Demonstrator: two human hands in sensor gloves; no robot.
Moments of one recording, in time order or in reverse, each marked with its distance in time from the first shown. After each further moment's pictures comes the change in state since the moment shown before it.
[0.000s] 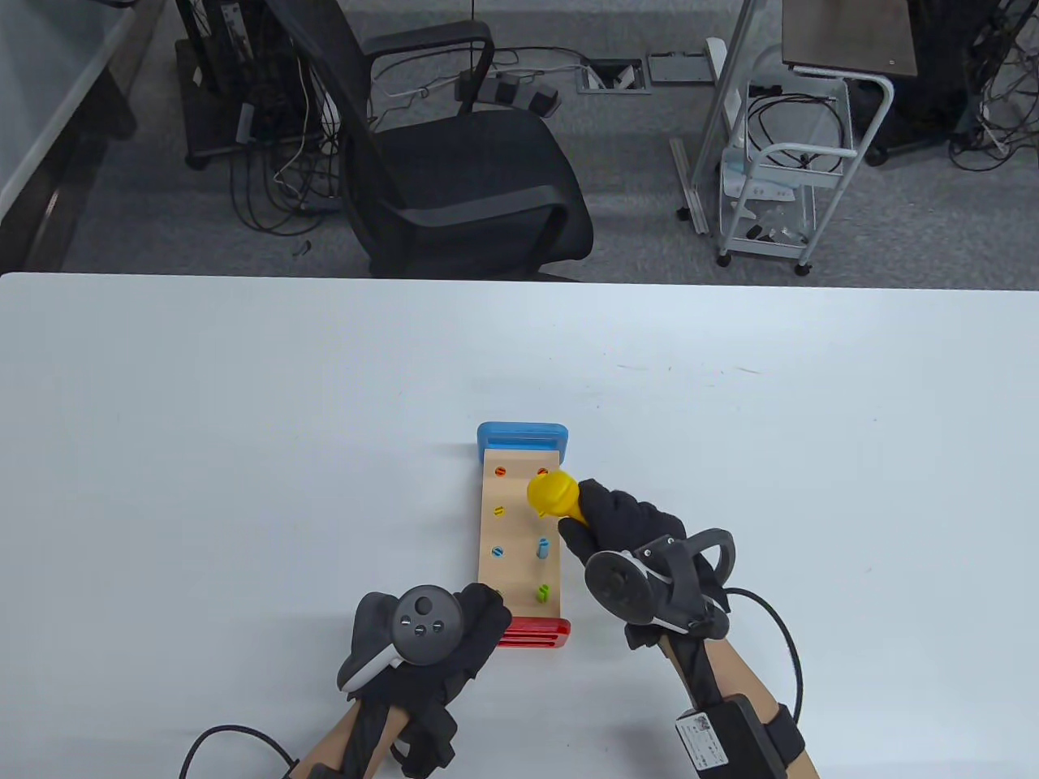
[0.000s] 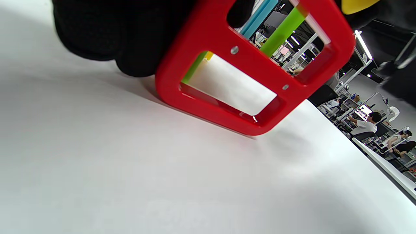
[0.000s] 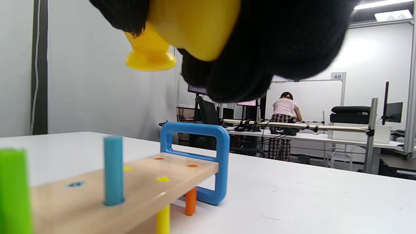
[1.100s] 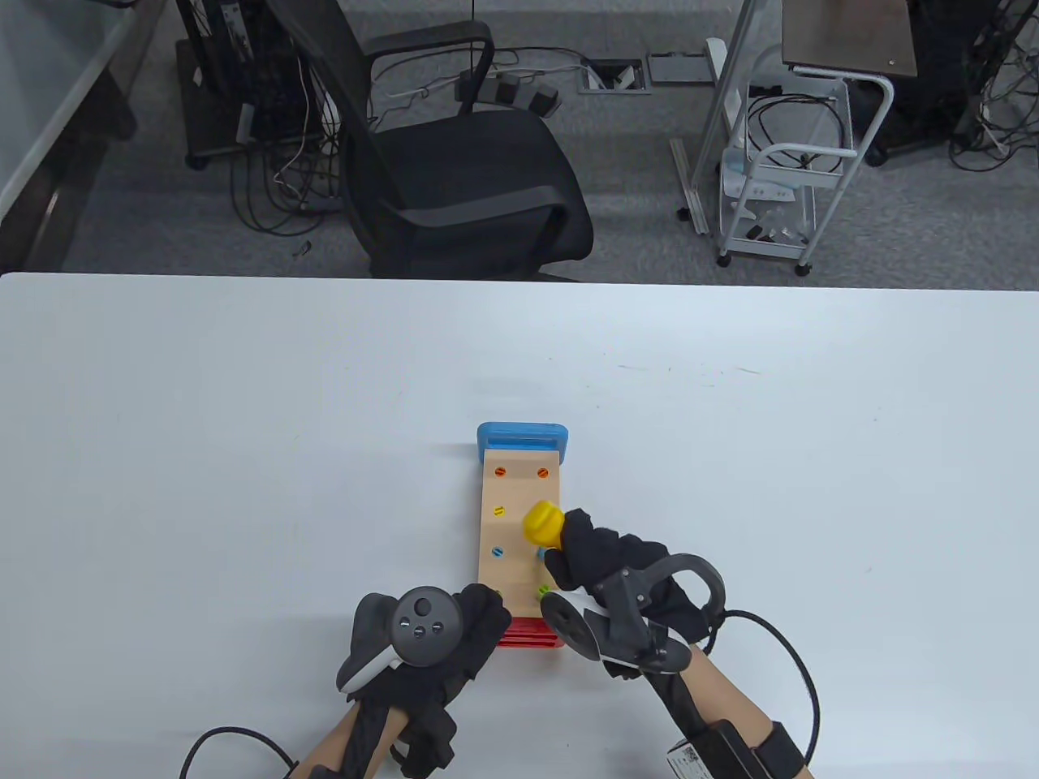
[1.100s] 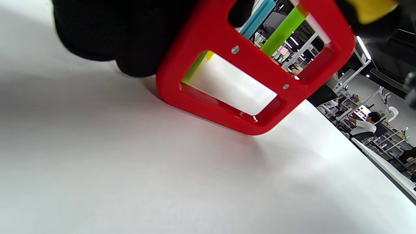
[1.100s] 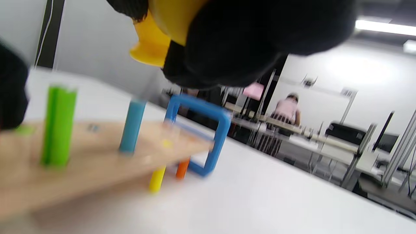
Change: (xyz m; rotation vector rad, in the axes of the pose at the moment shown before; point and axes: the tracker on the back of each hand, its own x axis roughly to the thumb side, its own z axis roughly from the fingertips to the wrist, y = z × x) left_hand -0.001 0.000 0.001 0.002 -0.003 0.000; right_hand 0.033 0.001 0.011 -0.022 -0.037 0.242
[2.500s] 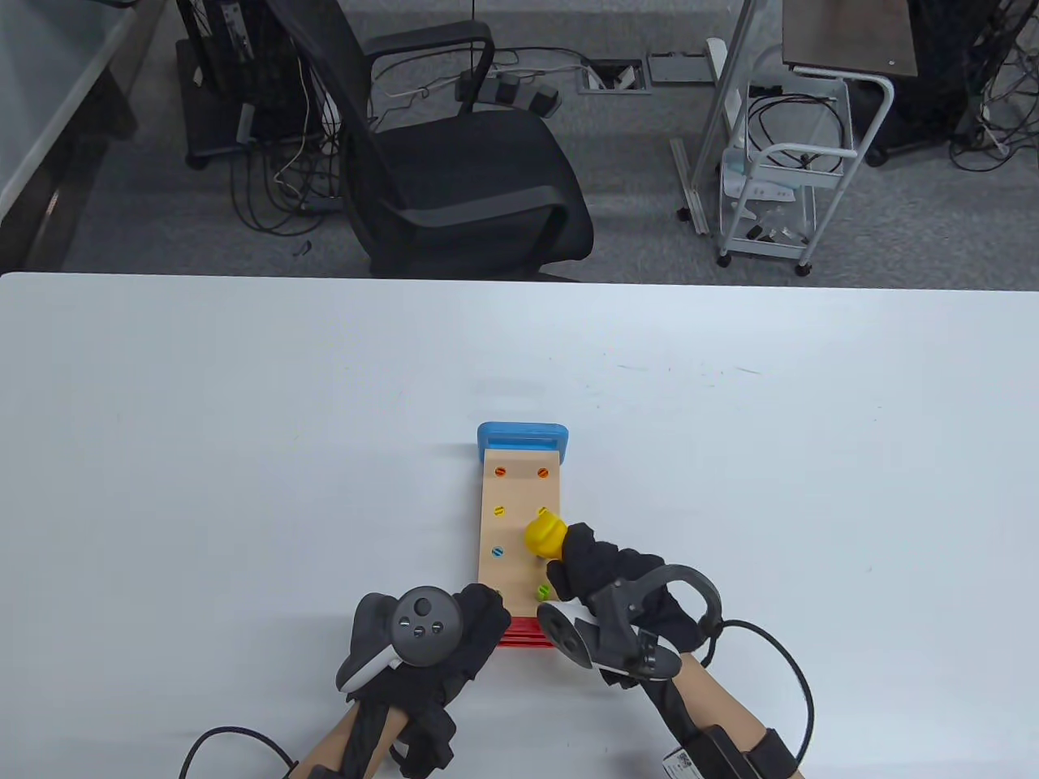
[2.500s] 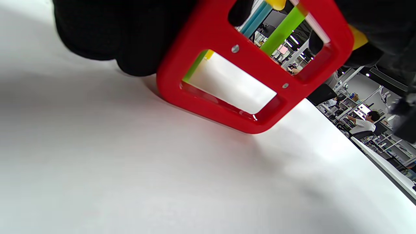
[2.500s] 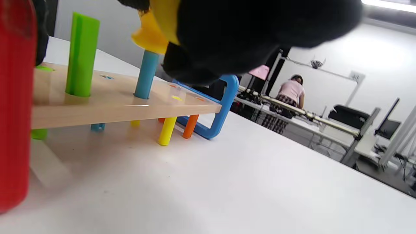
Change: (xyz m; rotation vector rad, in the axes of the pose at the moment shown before) left_hand 0.000 0.000 0.000 -0.007 -0.001 0.000; right_hand 0.012 0.038 0.008 0.222 -0.033 0.069
